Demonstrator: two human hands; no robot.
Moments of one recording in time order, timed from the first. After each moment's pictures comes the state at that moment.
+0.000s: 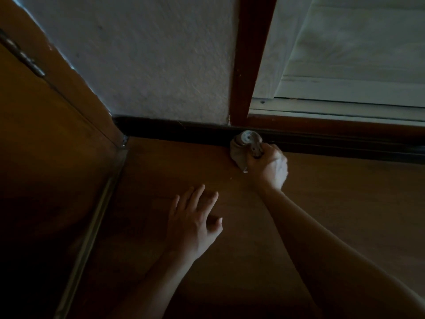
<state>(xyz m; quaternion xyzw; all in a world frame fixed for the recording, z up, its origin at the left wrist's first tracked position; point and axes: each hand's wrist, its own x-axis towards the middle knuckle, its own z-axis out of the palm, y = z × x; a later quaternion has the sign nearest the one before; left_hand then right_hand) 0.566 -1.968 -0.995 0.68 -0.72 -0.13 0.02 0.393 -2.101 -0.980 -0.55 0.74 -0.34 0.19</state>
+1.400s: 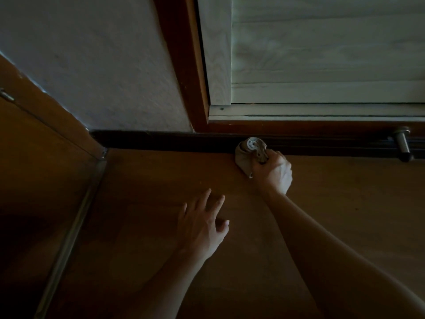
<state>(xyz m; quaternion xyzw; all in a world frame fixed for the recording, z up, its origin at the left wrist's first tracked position) 0.470 -1.980 -0.998 0.68 -0.72 -0.14 -0.03 0.298 -2.100 -0.983 -0.51 0.77 -0.34 0.18</state>
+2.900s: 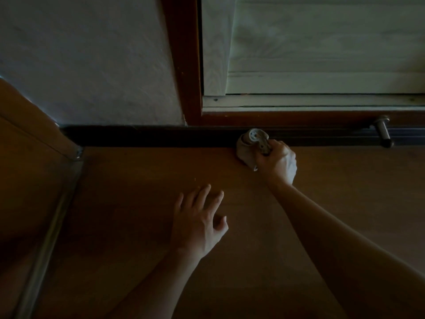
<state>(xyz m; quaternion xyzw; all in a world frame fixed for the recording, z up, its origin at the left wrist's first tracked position) 0.488 -1.983 -1.005 0.63 -0.77 -0.10 0.00 0.280 -2.099 -0.987 -0.55 0.77 -0.32 0.12</state>
